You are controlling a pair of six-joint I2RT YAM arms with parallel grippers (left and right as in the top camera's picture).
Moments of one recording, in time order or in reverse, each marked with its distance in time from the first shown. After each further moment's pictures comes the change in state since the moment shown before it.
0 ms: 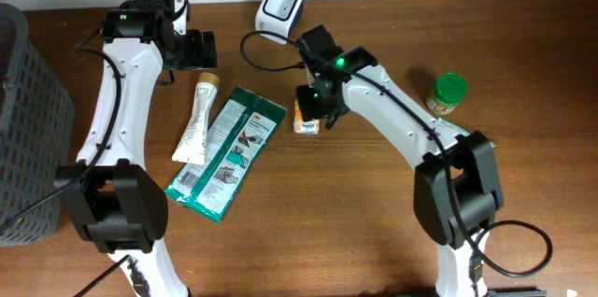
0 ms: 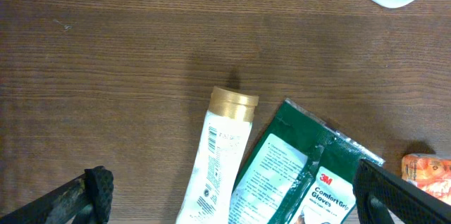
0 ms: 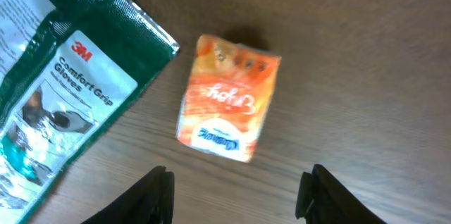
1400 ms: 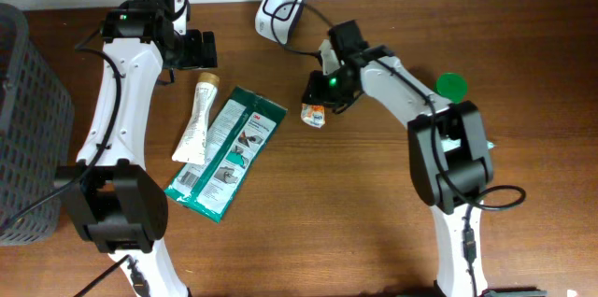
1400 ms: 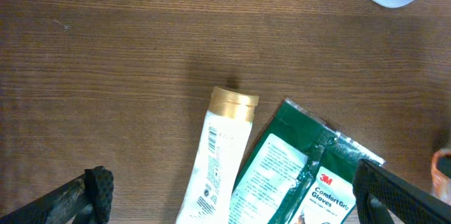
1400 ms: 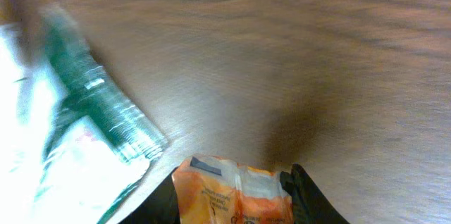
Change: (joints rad) left arm 0.000 0.000 0.000 0.000 0.000 0.000; right arm -0.188 0.182 0.002 0.239 -0.449 -0.019
